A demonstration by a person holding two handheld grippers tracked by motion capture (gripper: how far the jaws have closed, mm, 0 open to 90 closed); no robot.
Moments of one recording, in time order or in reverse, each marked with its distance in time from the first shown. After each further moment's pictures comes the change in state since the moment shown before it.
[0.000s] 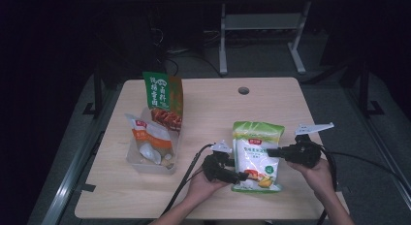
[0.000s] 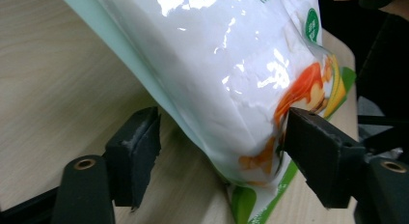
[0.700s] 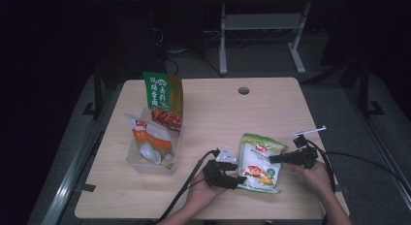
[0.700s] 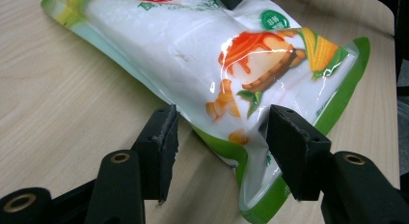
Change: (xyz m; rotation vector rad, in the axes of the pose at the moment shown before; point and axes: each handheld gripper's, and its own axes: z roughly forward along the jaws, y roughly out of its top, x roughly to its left) left arm -0.018 -0.011 0.001 0.061 0.149 0.156; right arm -0.052 -0.032 0.026 0.162 0.024 0.302
